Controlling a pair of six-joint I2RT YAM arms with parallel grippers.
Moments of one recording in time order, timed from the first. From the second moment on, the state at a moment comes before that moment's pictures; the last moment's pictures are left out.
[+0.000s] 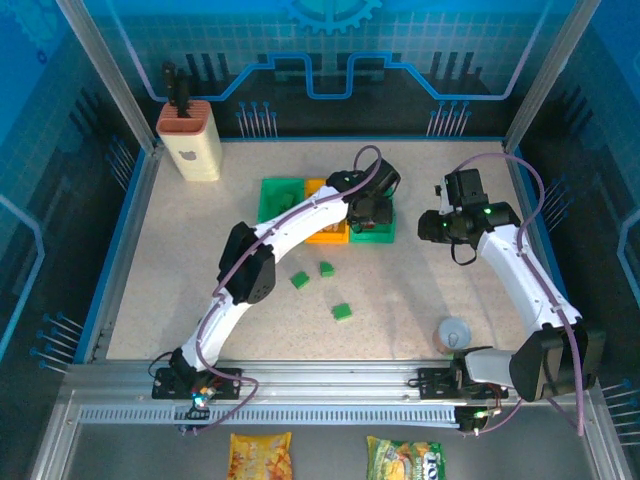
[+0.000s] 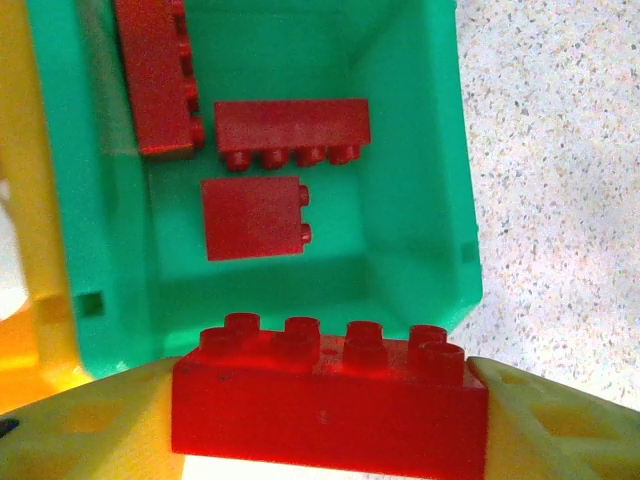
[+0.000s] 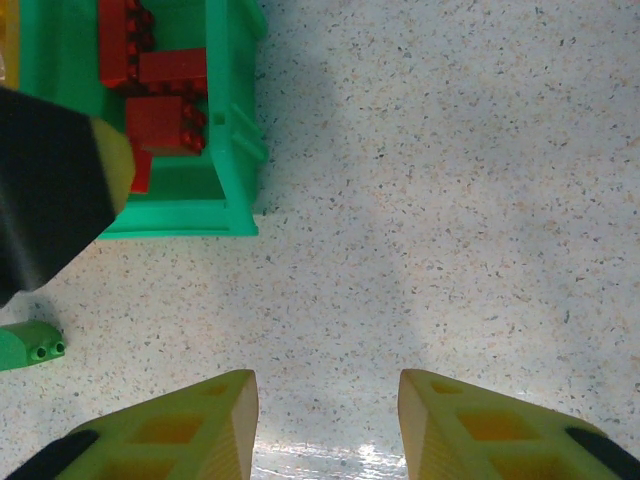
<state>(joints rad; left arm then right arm) -0.77 2.35 2.24 -0.95 -0.10 -0.77 0.16 1.28 1.14 -0.91 -0.03 0.26</state>
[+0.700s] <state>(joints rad) -0.77 2.42 2.26 -0.93 -0.12 -0.77 0.16 1.27 1.14 -0.93 -0.03 0.26</state>
